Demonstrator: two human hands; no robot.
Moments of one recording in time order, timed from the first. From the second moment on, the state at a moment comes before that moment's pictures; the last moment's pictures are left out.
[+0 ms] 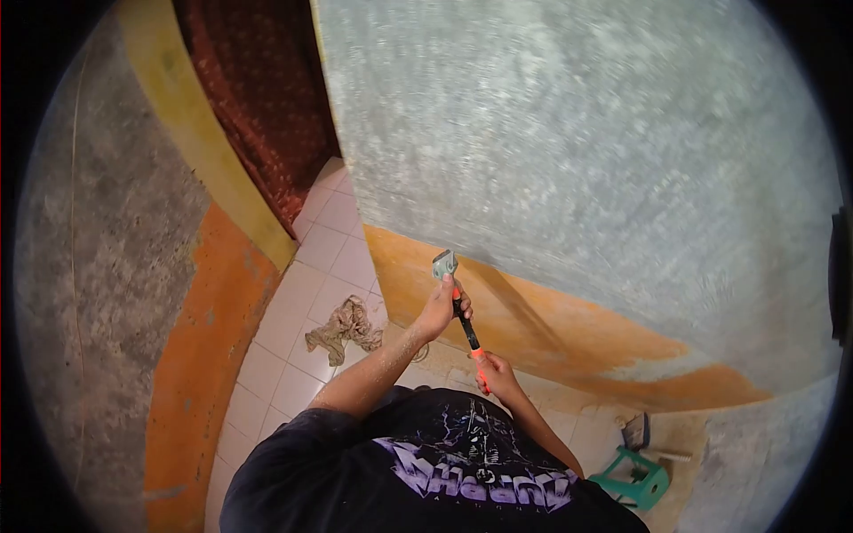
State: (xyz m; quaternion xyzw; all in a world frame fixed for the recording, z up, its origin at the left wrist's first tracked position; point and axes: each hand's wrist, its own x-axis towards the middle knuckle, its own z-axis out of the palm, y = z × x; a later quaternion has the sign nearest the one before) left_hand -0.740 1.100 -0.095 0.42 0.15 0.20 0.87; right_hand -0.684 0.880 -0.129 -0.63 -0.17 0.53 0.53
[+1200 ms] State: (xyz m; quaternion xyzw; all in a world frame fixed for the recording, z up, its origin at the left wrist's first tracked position) left_hand -0.596 0.533 -0.036 0.33 0.02 -0.16 0.93; right_hand -0.703 0.347 -0.078 -0.62 0.04 0.28 0.73
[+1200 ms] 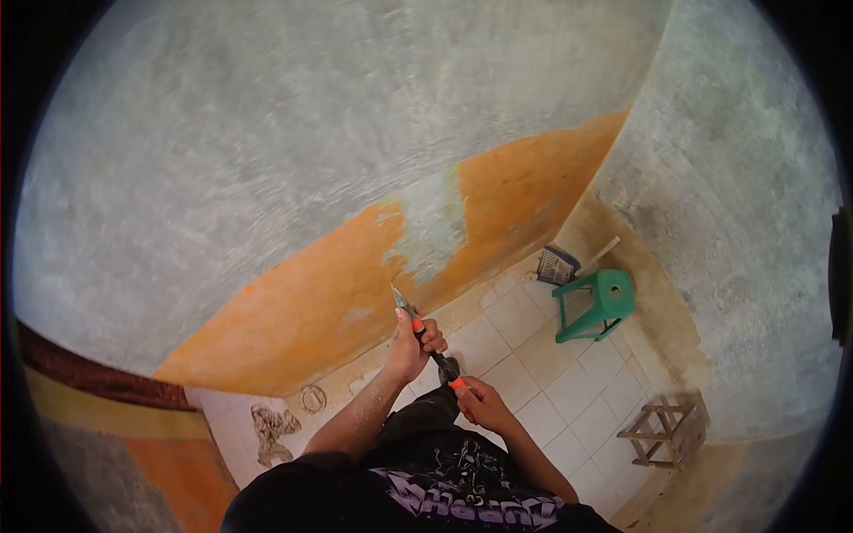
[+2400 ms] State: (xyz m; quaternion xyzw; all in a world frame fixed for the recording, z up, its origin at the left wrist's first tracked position) left_hand -0.057 0.052 -0.003 0.43 -0.01 -0.31 0.85; right_hand -0.227 -0.011 -0.075 -0.46 0.17 0.07 0.87
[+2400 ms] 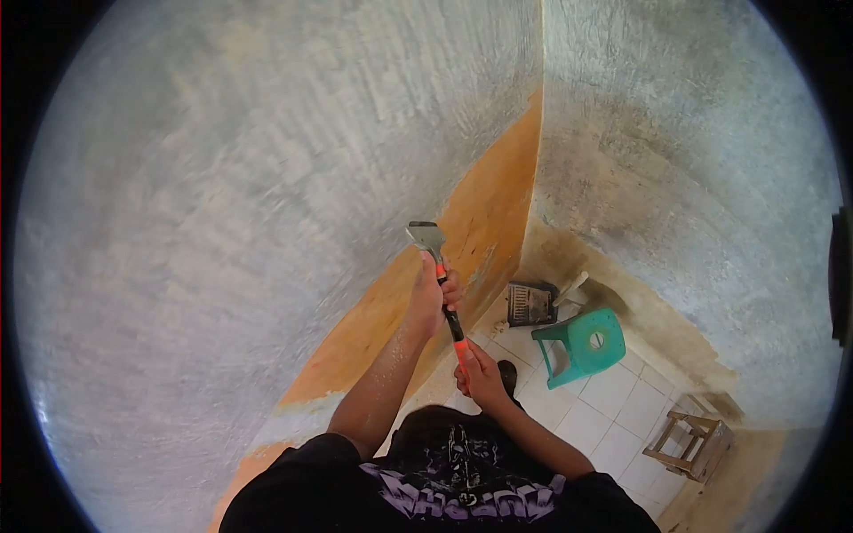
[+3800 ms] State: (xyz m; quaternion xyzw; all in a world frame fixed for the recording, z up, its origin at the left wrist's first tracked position) left_hand 0.013 -0.016 -0.014 0.63 0.11 -0.24 0.73; right_hand -0.156 -0.060 -0.093 -0.37 0.17 0.16 0.90
